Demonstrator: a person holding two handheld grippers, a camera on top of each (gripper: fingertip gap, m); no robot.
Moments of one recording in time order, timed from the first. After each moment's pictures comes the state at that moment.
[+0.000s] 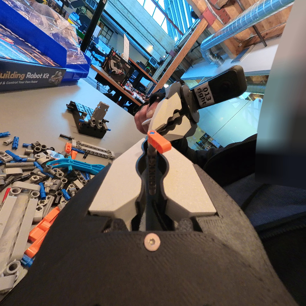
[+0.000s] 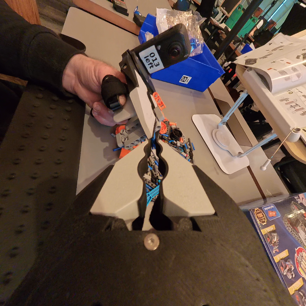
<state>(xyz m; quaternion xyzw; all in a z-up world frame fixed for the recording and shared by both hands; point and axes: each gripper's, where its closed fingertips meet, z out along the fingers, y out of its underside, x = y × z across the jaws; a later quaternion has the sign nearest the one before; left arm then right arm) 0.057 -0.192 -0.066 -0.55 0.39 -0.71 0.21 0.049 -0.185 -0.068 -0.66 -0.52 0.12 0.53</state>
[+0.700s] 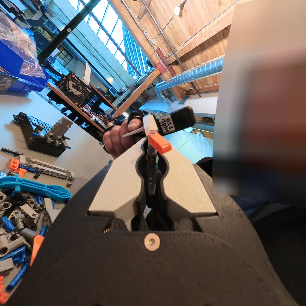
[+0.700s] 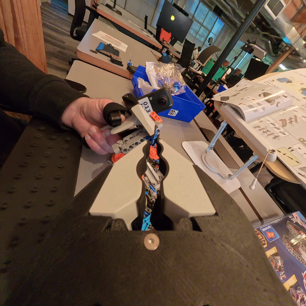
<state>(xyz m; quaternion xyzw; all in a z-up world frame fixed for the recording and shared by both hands) 0.045 -0.193 -0.031 -0.46 0.29 -0.83 0.14 0.037 -0.187 -0.036 -0.60 -0.48 0.15 0.62</state>
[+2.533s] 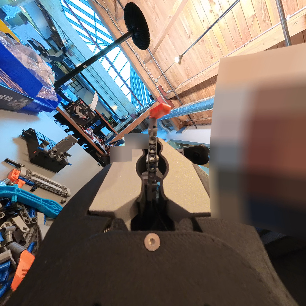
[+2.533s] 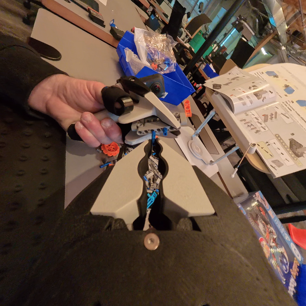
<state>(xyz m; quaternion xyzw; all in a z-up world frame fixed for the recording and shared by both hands) 0.046 -0.169 -0.017 -0.46 0.19 -0.85 0.16 0.031 -0.185 -0.044 -0.63 -0.49 0.04 0.60</state>
